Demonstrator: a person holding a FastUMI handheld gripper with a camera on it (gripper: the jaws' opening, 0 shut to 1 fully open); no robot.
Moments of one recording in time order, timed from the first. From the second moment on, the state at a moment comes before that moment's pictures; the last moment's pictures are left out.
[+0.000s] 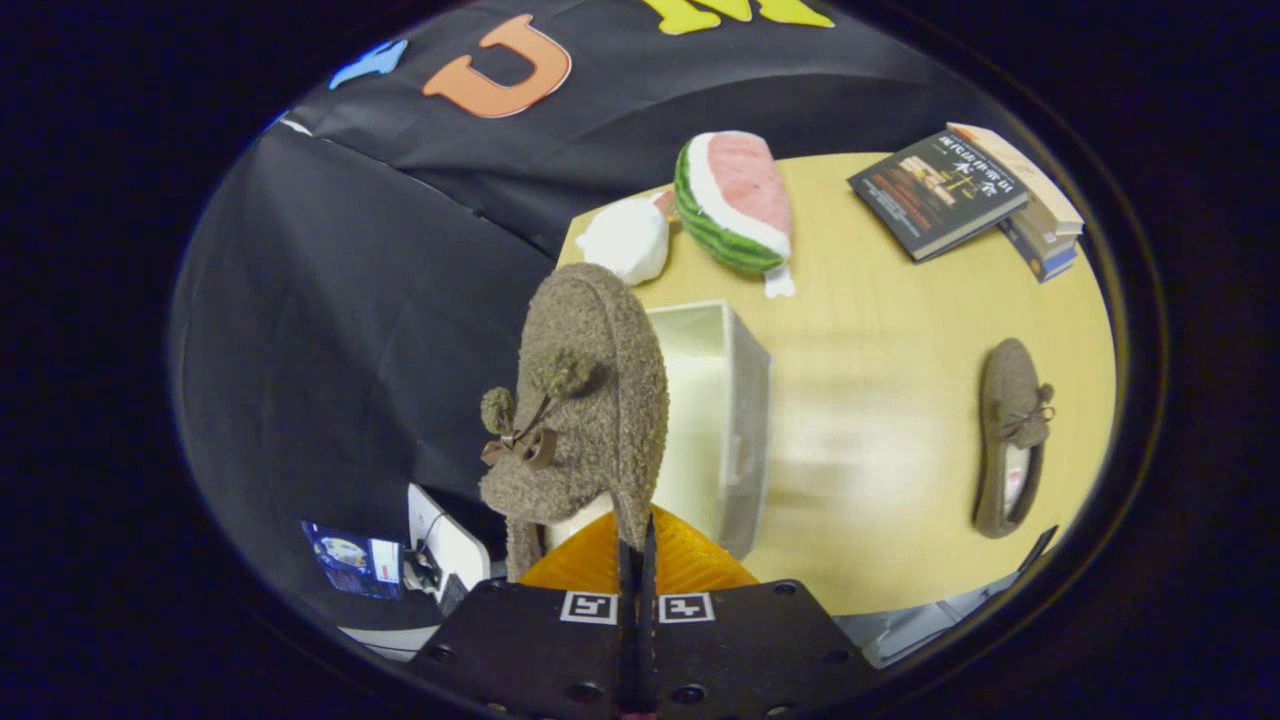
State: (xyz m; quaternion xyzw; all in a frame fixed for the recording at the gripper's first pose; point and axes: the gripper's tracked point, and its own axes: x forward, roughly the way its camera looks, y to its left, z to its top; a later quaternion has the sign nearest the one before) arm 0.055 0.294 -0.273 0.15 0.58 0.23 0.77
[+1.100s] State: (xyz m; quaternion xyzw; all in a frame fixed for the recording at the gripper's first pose) arm 0.091 0.375 -0.447 0.05 0.63 0.07 0.77
